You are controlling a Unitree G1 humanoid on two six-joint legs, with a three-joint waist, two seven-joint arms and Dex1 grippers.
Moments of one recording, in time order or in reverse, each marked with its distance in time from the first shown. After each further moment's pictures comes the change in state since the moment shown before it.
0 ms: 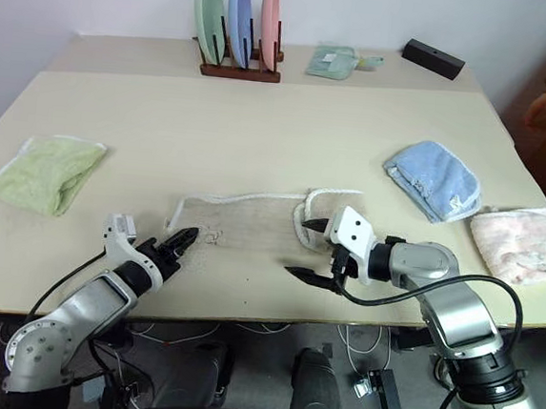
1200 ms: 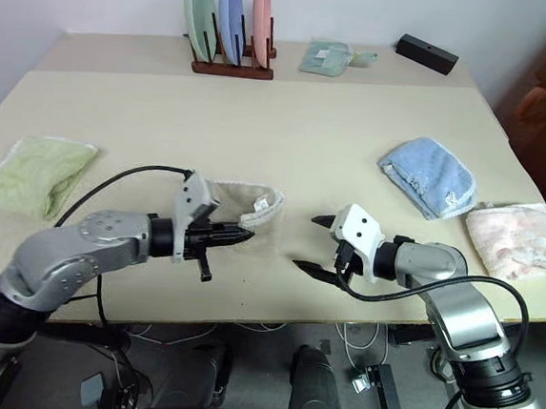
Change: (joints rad) left arm -0.493 0.503 -0.517 0.000 0.662 0.024 -0.931; right arm 0.011 -0.012 -0.033 0.011 -0.021 0.014 -0.059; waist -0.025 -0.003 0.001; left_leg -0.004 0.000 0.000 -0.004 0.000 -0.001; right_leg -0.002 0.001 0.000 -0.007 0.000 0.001
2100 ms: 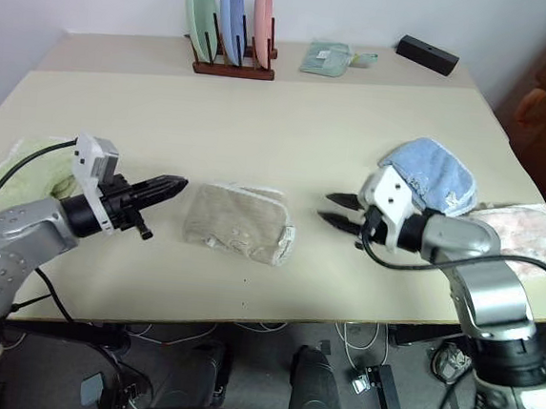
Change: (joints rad) left arm 0.166 -0.079 0.529 -0.018 -0.059 0.030 0.038; right arm -0.191 0.044 -0.115 0.030 0.115 0.072 -0.008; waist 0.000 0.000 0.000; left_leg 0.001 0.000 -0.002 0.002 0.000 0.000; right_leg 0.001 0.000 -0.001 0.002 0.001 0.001
